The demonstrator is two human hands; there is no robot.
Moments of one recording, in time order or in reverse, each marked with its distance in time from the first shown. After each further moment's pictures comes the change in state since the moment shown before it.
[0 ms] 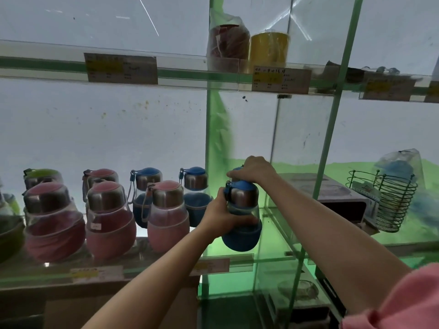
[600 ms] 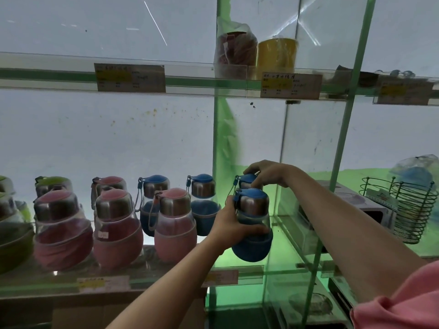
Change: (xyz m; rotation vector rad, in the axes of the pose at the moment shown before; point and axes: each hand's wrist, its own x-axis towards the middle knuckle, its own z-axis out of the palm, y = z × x) left_hand 0.002 -0.007 0.003 -0.064 -0.014 0.029; right_hand 0.024 0.025 -0.017 0.284 -0.323 -0.181
